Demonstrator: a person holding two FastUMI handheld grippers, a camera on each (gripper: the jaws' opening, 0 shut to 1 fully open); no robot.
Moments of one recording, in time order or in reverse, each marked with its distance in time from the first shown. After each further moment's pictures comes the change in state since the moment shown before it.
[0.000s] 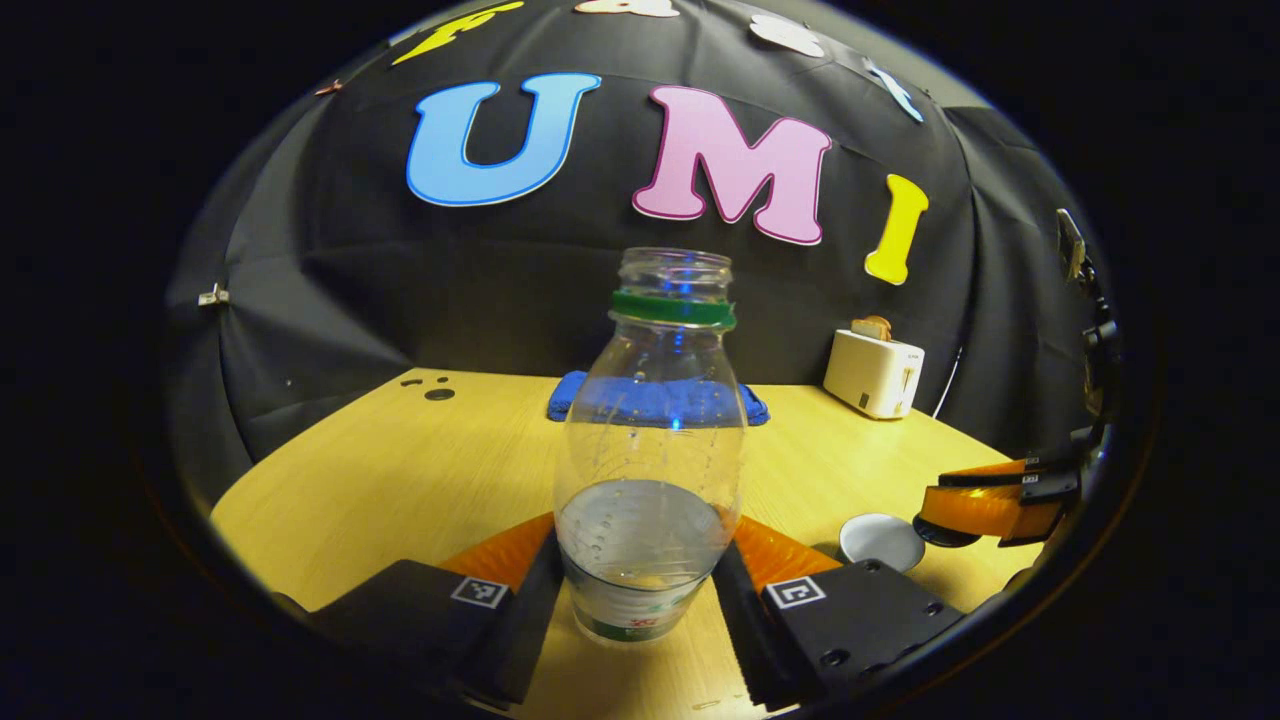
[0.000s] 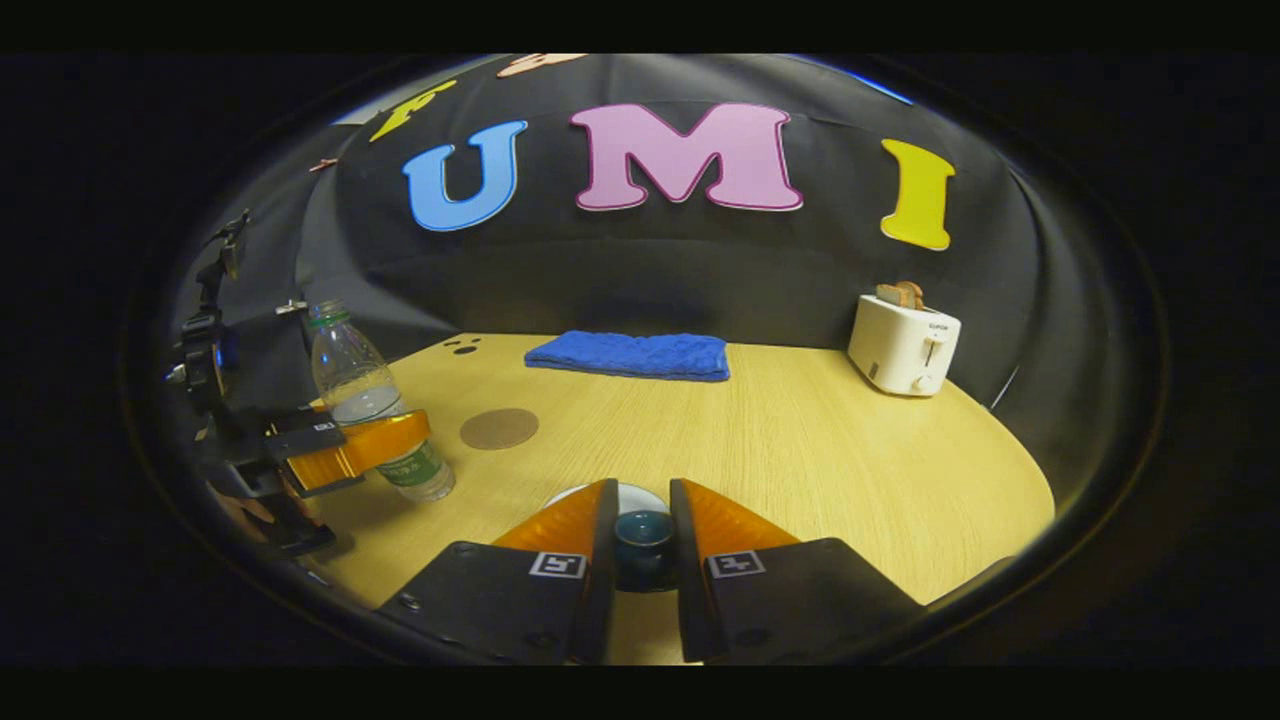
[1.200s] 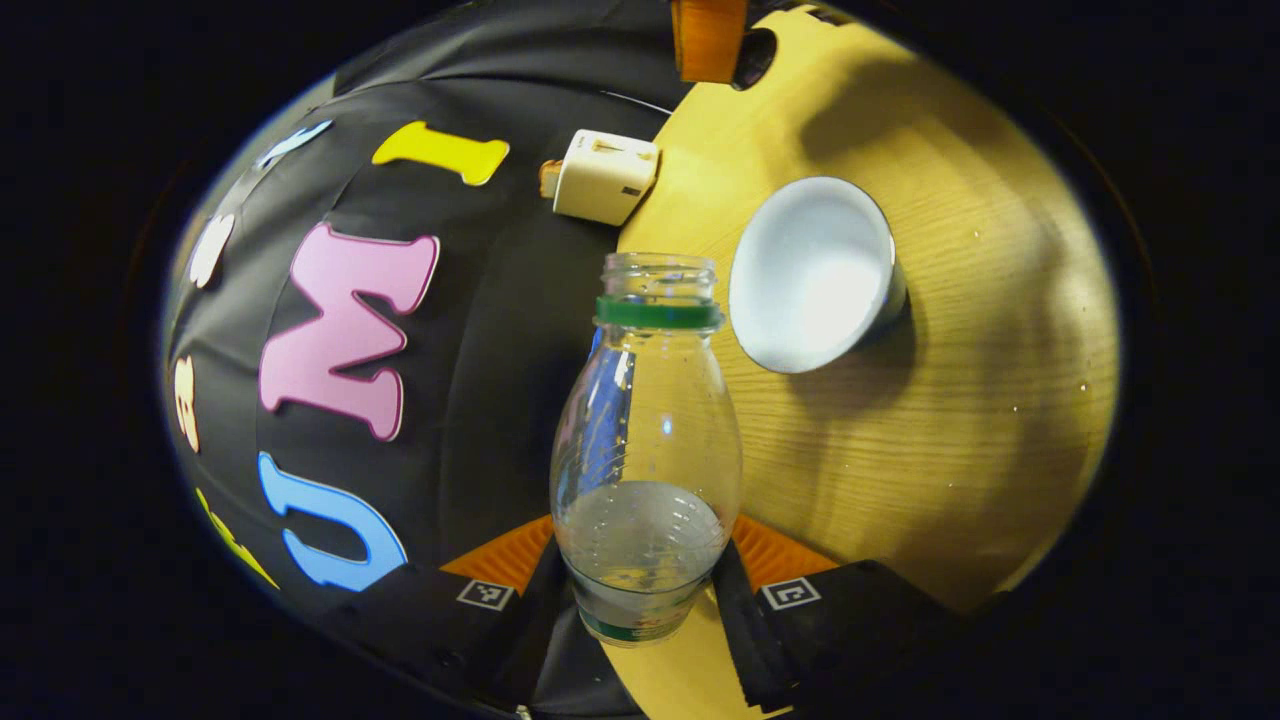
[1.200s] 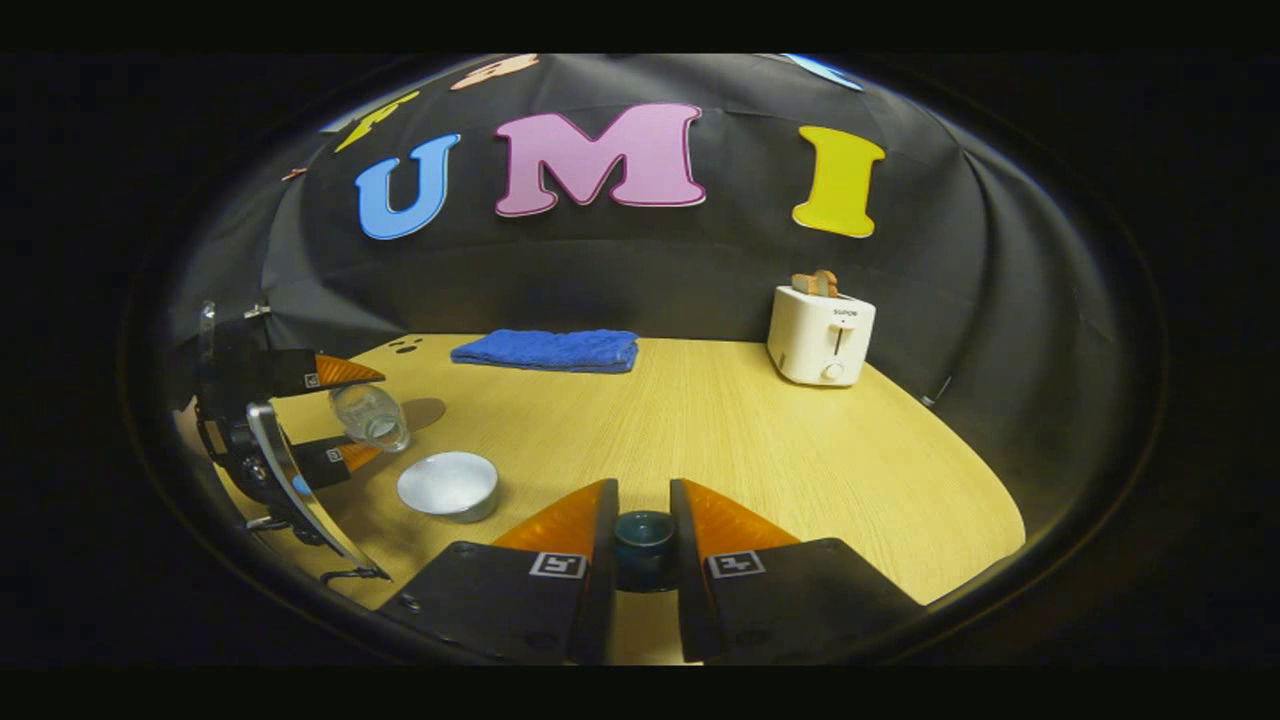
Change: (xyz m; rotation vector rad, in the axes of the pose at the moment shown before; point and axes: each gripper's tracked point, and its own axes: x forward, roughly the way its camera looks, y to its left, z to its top) left arm 0.043 -0.054 -0.025 1.504 0.053 -0.036; right arm -0.026 -0.115 -0.017 0.013 -0.006 -0.104
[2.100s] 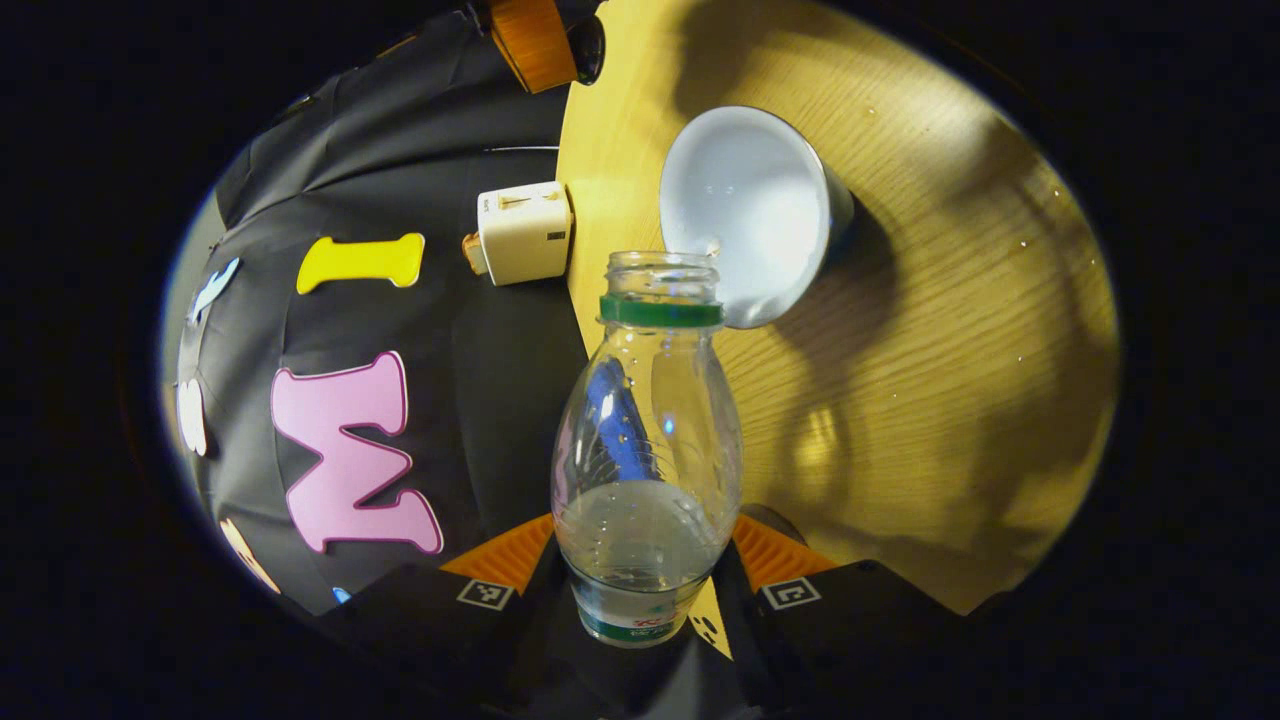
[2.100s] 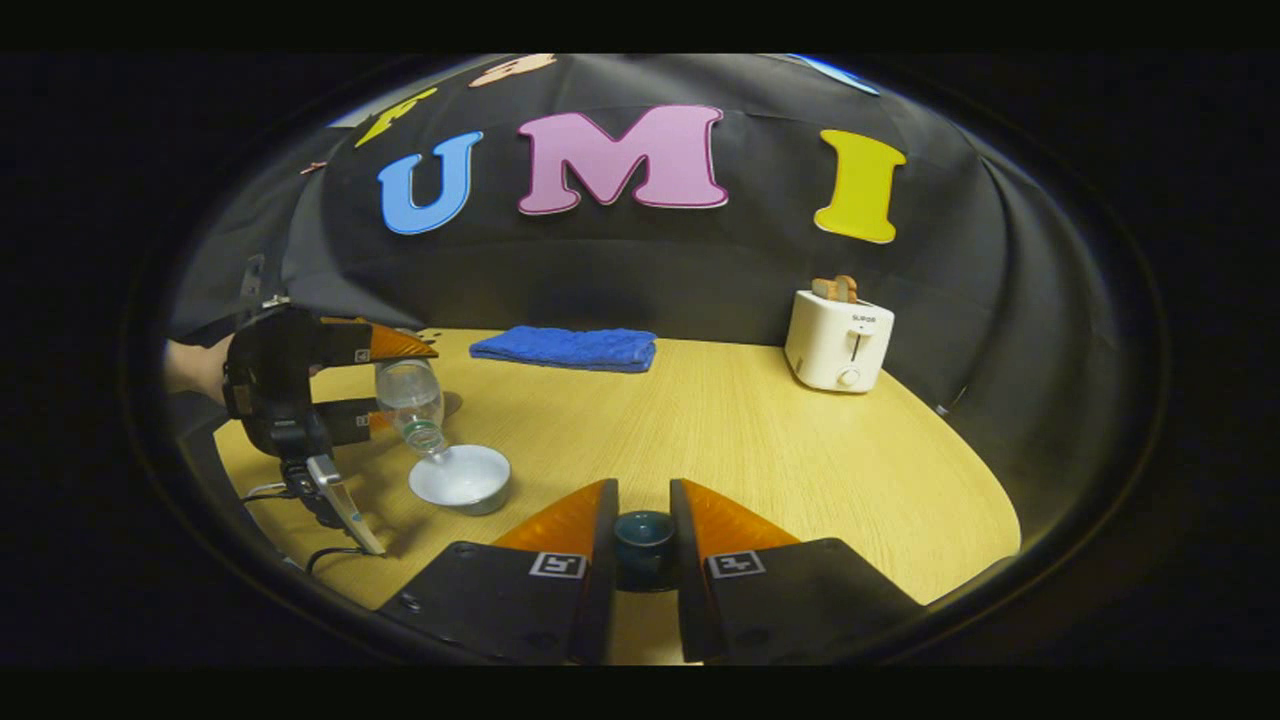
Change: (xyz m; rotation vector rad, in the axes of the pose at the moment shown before) left arm 0.015 0.017 0.003 0.407 -0.113 0.002; right arm -0.005 0.009 -0.001 -0.040 0.000 0.062
